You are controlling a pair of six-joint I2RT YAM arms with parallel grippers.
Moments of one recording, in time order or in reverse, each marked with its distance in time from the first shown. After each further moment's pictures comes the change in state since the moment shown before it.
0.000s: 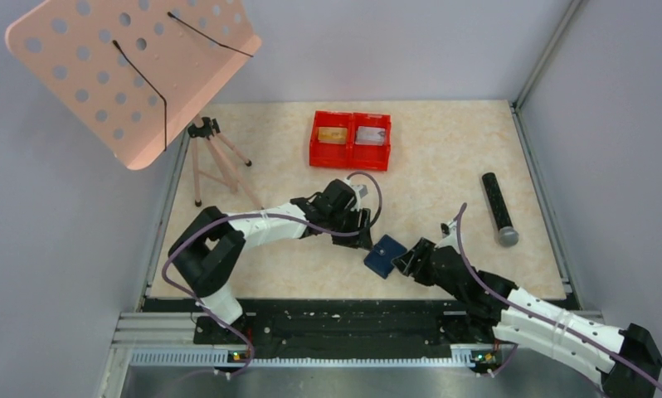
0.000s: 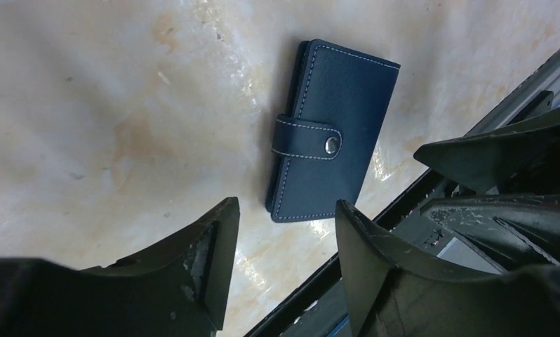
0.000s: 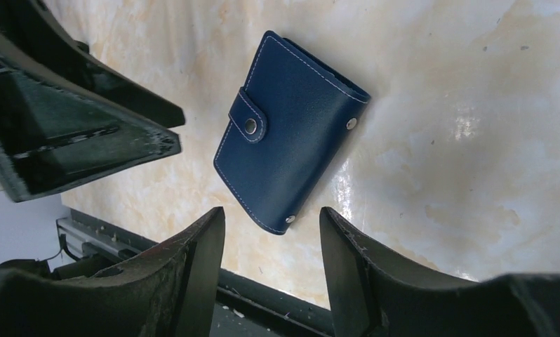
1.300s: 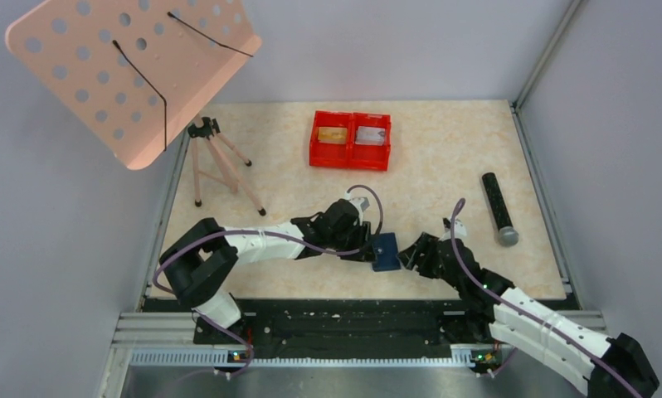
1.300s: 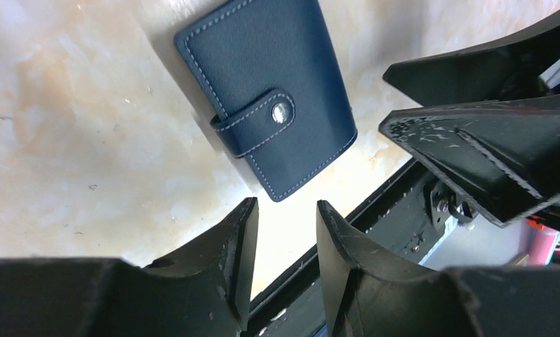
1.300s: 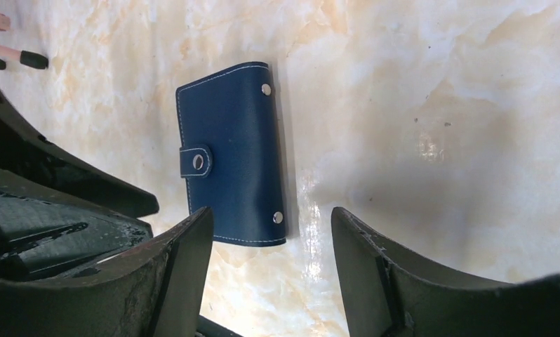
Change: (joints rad) left arm -0.137 -0.051 -0.150 0.196 -0.081 -0.159; right arm -0.177 0.028 -0.064 0.110 -0.080 -0.206
